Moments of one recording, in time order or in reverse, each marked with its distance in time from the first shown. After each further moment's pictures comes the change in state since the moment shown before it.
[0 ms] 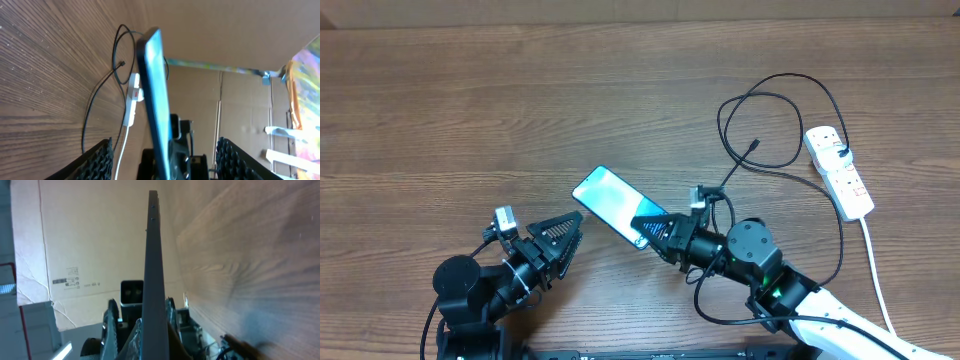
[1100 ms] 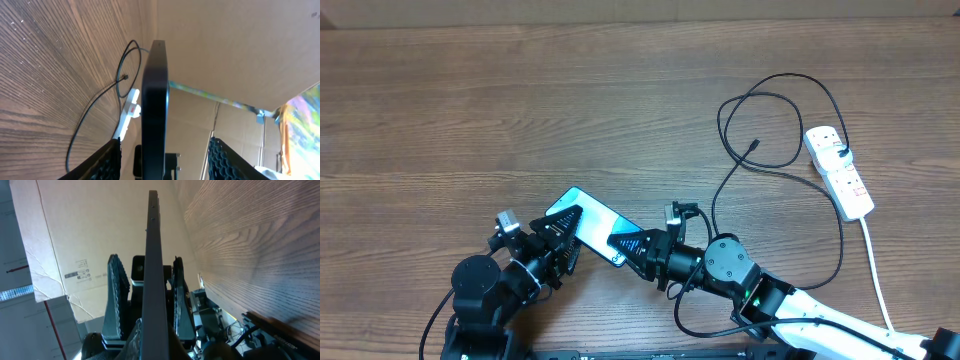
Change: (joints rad) left arm -0.190 0.000 0.000 0.000 -0.308 -0.225; right arm 0.163 0.102 -0.001 0.157 0.094 0.179
